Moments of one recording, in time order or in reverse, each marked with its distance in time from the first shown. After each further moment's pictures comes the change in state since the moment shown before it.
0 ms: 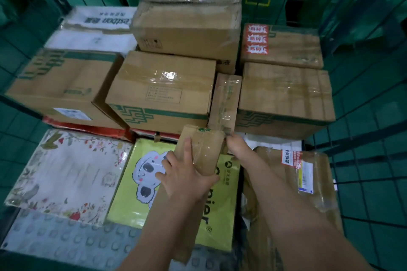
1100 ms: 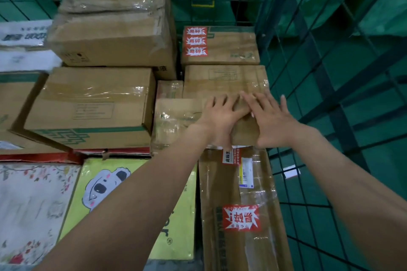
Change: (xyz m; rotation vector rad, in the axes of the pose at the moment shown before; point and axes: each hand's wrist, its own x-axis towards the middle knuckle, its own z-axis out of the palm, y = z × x) left_hand 0.023 0.227 -0.023 0.499 0.109 1.089; right_hand -0.069 0.028 -0.233 -1.050 0.218 -0.407
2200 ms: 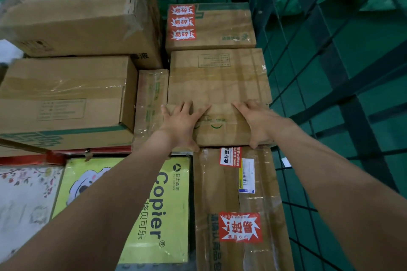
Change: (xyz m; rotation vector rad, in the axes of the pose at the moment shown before) left_hand 0.015 -0.052 0.076 -0.109 -0.250 -0.237; right_hand 0.068 0.043 0.058 -0.066 -0.232 0.027
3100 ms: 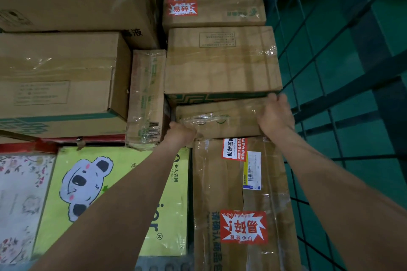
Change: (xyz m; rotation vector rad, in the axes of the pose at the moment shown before) left_hand 0.021 0.017 0.065 -0.948 -0.177 -0.742; right_hand 0.027 0.005 0.056 0.435 0.363 0.517
